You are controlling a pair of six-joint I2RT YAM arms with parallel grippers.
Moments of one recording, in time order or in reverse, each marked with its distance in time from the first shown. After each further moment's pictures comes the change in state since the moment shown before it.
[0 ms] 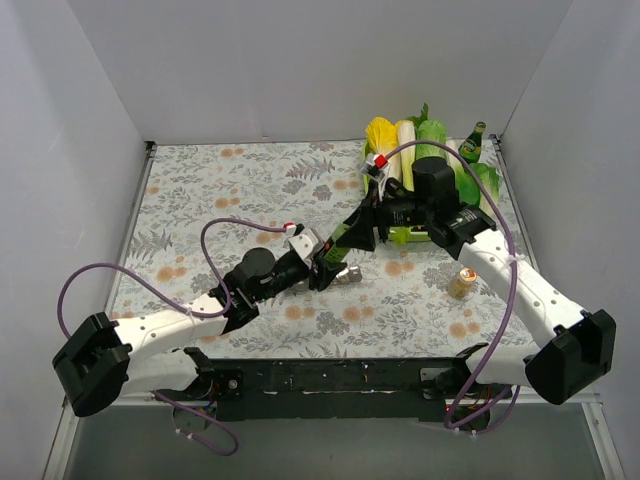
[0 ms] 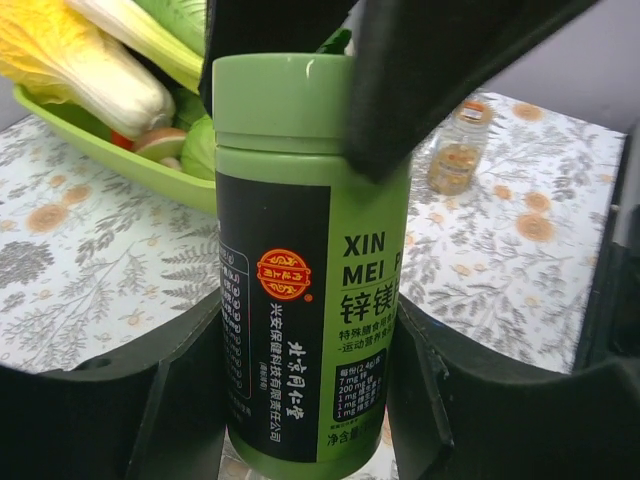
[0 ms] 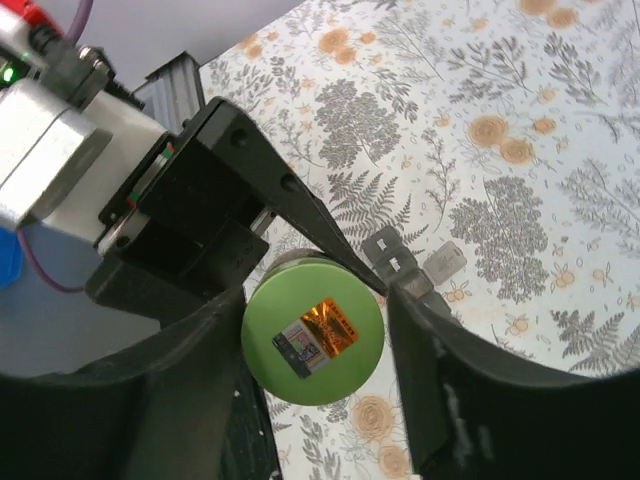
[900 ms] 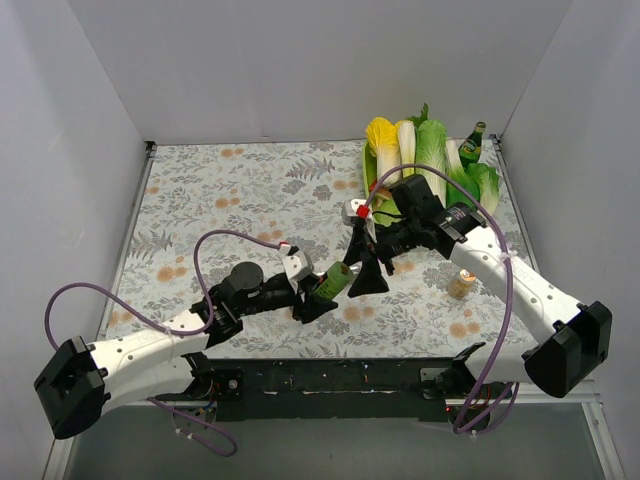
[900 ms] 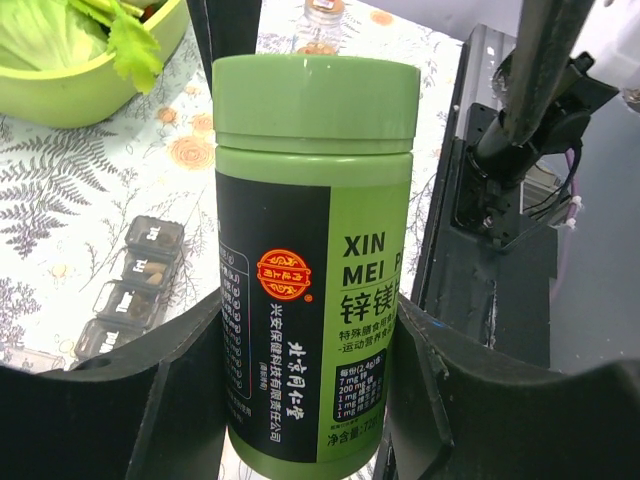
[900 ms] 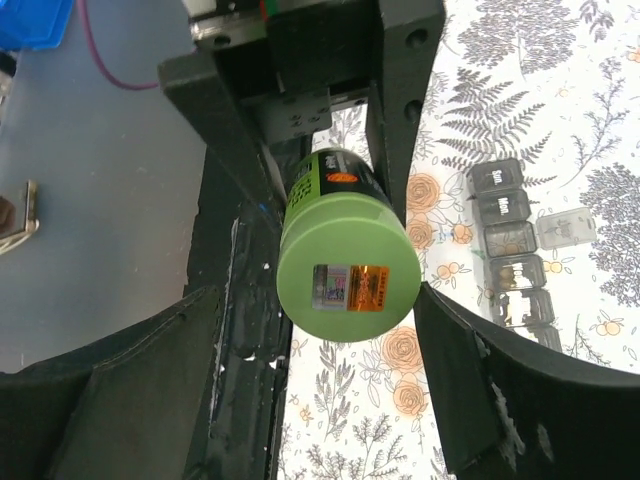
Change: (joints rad) left arm 0.000 -0.215 -0.126 -0.201 0.293 -0.128; right arm 0.106 0.028 0.070 -0.550 -0.206 -0.681
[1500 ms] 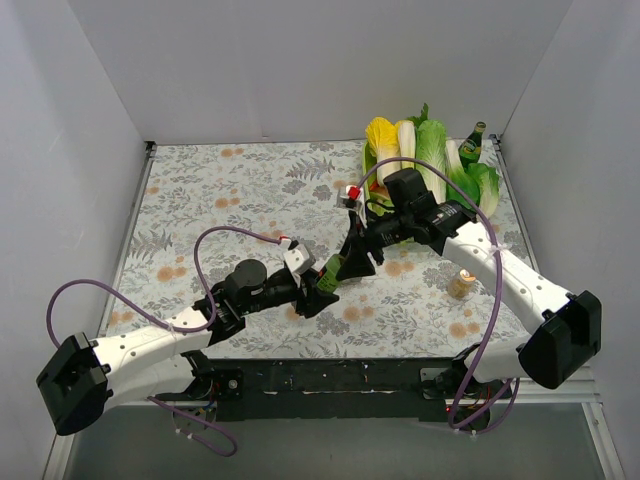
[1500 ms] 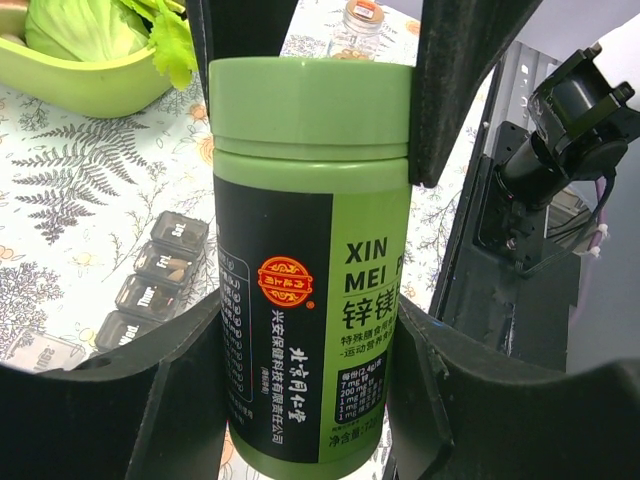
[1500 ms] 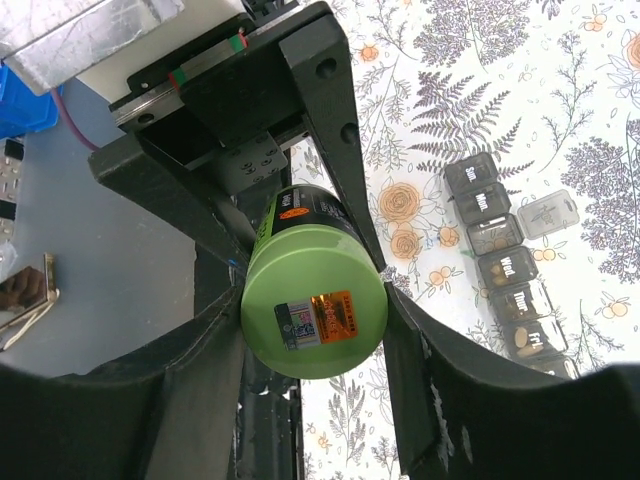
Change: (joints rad) left arm 0.000 0.036 0.028 -0.014 -0.103 -0.039; right arm -0.002 0.052 -0.007 0.193 0.073 0.306
